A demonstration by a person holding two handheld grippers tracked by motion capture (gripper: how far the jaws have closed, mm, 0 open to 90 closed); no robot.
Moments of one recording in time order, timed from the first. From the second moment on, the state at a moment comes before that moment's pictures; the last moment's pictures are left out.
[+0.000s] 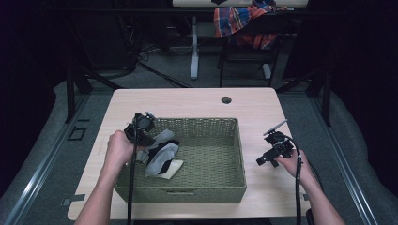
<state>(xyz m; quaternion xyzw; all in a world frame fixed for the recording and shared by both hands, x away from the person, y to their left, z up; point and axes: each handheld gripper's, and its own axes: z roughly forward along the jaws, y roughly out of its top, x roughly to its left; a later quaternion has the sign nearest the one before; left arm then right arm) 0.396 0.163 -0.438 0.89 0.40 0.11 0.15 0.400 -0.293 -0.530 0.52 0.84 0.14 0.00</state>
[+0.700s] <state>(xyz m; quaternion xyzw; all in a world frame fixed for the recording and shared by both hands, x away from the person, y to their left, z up) 0.403 0.166 -0.414 0.89 0.40 0.12 0.17 0.400 -0.295 -0.528 0.52 0.84 0.14 0.01</state>
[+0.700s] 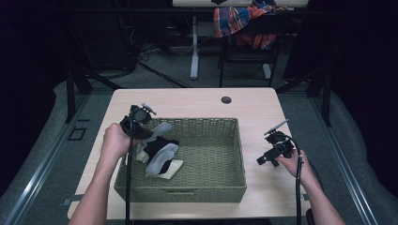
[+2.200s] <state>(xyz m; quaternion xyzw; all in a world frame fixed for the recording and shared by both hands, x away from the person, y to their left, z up) 0.428 0.208 -0.343 0.87 0.44 0.16 0.15 0.400 -0.295 -0.527 0.52 0.84 0.15 0.00</state>
